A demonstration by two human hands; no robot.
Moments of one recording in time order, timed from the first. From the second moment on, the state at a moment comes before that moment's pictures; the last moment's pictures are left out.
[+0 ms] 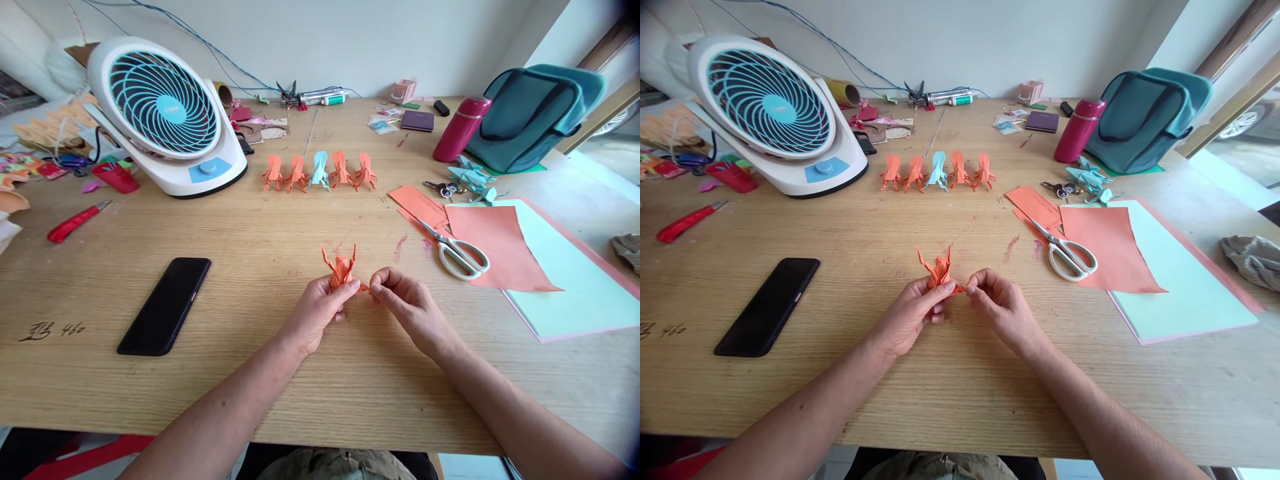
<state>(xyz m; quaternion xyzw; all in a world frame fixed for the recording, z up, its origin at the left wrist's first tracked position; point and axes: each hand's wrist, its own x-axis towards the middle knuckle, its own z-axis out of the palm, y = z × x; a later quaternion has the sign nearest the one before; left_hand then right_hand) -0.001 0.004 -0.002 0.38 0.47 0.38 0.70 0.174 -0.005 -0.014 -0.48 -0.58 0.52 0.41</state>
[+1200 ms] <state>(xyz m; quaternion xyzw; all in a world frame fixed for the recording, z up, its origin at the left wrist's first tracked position) 0.002 0.005 -0.011 0.47 0.49 0.36 0.63 0.164 -0.012 -0.016 -0.55 -0.59 0.44 0.39</state>
